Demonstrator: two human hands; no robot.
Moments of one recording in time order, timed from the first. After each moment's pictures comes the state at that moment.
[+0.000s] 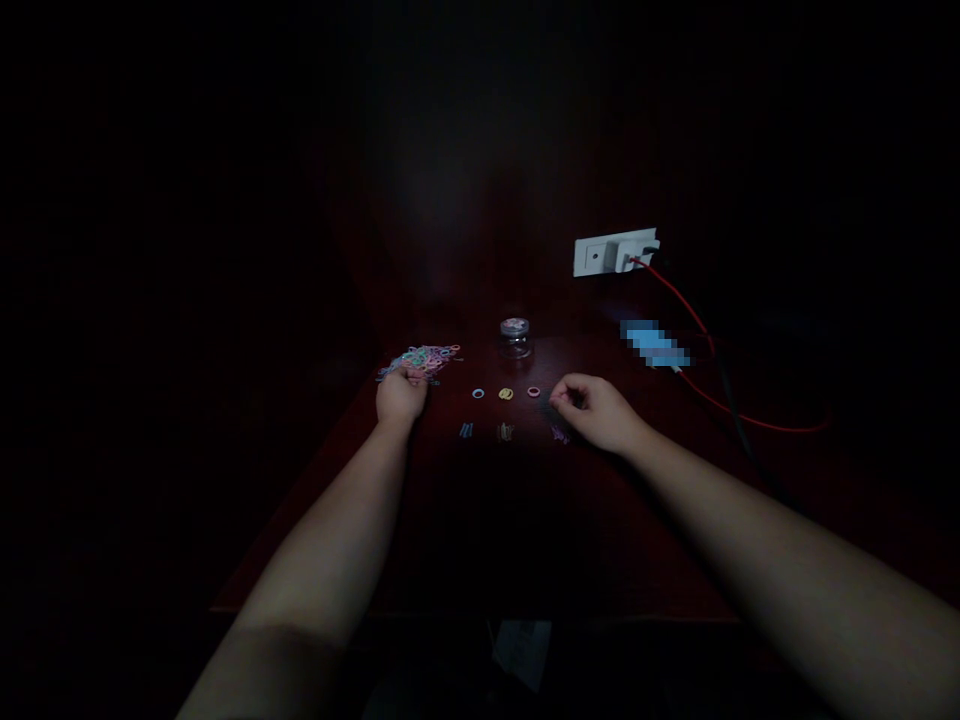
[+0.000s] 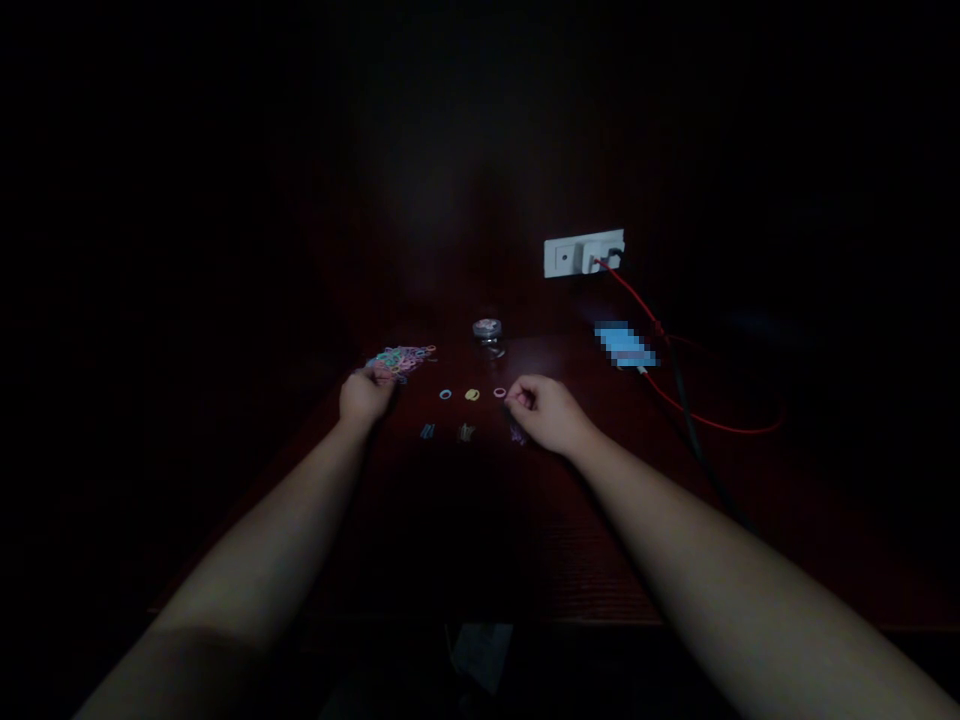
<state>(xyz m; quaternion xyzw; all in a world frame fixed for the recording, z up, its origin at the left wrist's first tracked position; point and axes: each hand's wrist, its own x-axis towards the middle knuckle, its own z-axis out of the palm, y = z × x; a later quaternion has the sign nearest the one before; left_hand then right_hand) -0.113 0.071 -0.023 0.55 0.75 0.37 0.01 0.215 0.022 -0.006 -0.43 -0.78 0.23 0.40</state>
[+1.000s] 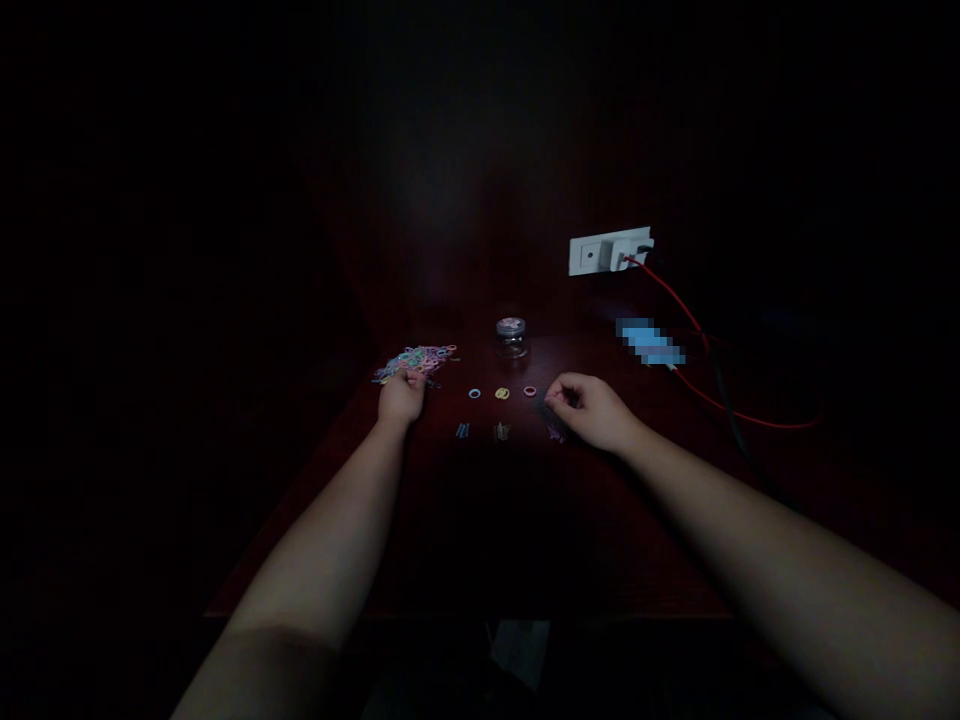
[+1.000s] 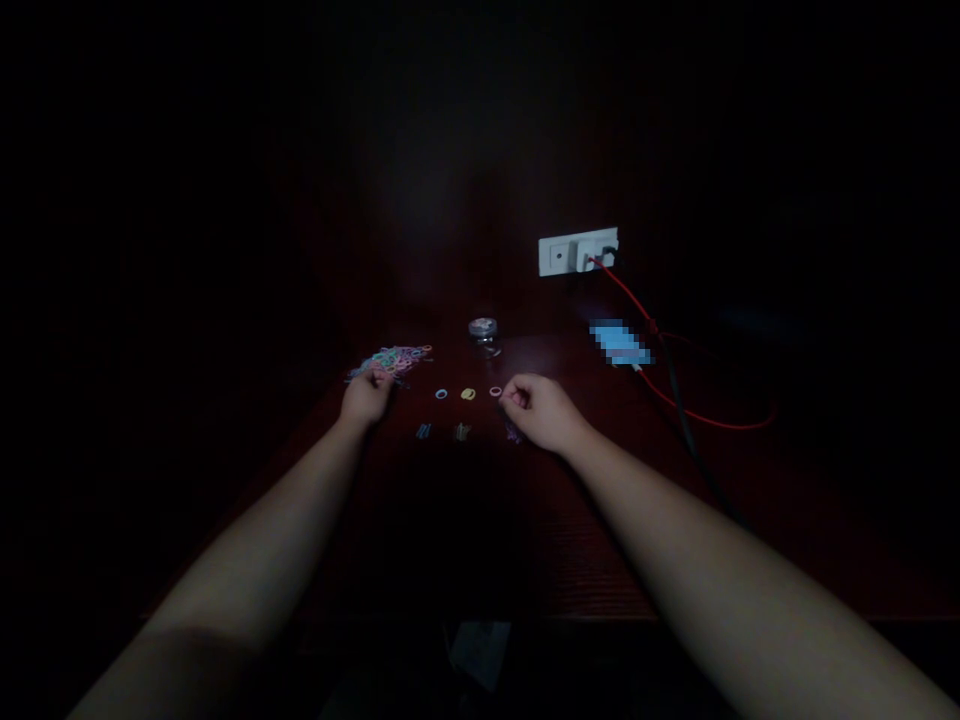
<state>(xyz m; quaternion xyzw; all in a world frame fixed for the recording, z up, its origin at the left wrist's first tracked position) -0.116 0.081 -0.032 0.56 0.74 0.37 0.06 0.214 0.021 -0.005 -0.43 -0.78 0.23 0.40</state>
